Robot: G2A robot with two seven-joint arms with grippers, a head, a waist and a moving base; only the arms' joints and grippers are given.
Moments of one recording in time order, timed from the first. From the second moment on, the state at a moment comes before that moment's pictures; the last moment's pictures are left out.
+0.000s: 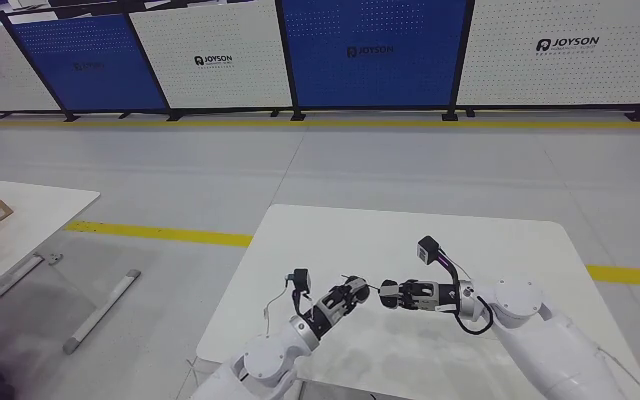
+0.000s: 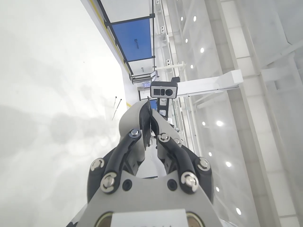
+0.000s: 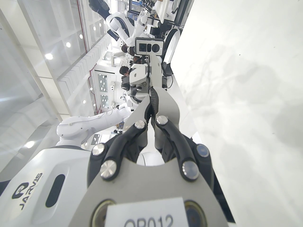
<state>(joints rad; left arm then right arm) 1.55 -1.14 -1.09 -1.72 -0.36 -0.17 -0.17 -0.84 -1.14 0.74 -1.14 0.55 -0.19 1.10</state>
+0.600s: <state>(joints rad) 1.55 -1.14 -1.09 -1.73 -0.33 -0.18 -0.18 -0.84 -1.14 0.74 -1.14 0.55 -0.19 1.10</state>
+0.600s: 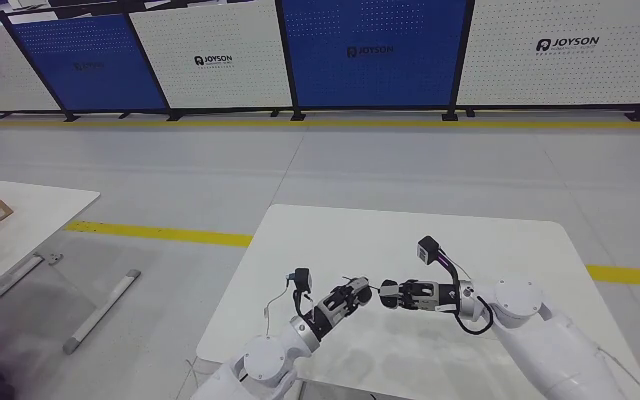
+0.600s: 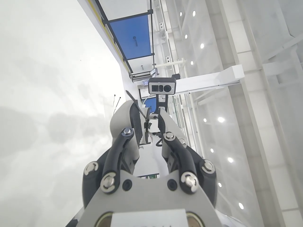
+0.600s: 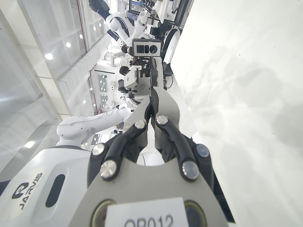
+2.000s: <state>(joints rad) 1.57 -1.15 -1.10 -1.74 -0.24 -0.12 -0.09 -0.99 -1.08 0.93 -1.31 0.43 -0.20 1.11</state>
